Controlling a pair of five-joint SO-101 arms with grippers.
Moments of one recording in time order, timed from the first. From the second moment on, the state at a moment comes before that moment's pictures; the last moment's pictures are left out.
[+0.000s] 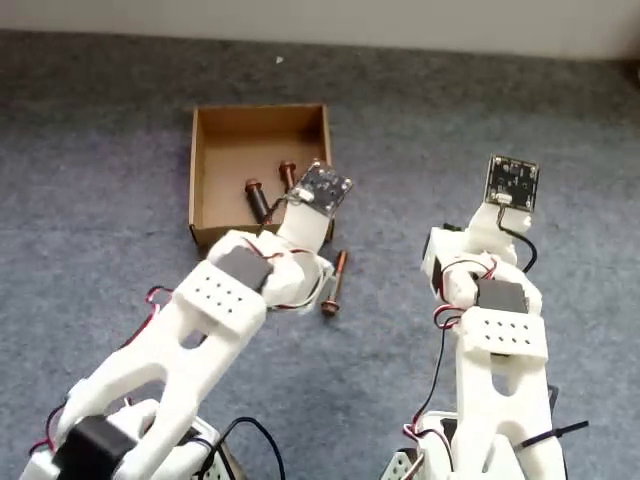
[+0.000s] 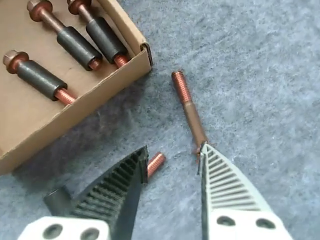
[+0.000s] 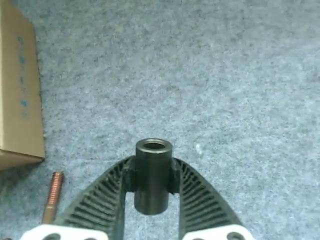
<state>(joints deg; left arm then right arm) 25.9 -23.8 42.3 52.4 5.7 0.7 -41.1 55.3 40.7 -4.2</state>
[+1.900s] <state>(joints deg) 36.1 -4.1 24.3 61.3 31.6 0.7 -41.1 55.3 40.7 -4.2</state>
